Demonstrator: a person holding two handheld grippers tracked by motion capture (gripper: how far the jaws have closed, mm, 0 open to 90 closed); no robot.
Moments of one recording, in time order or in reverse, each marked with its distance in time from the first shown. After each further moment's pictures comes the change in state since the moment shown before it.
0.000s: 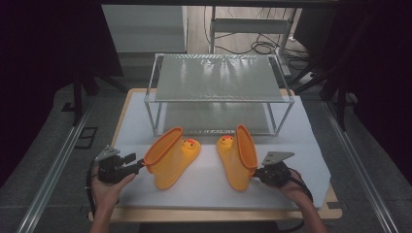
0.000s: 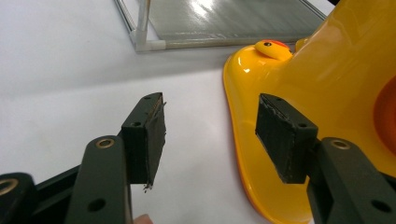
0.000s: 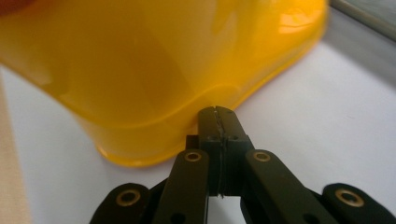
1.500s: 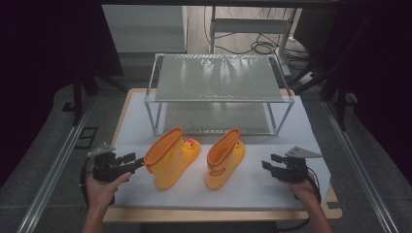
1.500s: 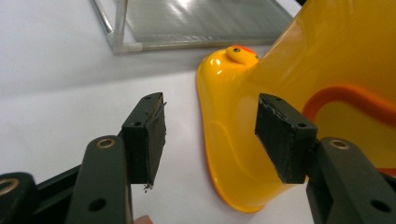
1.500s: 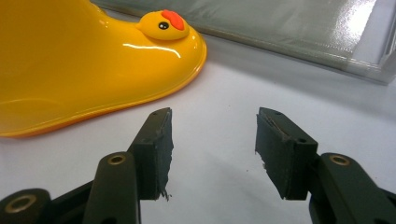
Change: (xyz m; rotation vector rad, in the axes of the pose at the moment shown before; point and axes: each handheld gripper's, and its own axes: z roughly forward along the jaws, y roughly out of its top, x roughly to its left) left arm -0.002 0.018 -0.019 0.037 -0.102 -0.038; right arm -0.029 -0.024 -0.034 -0.192 -0.229 0.284
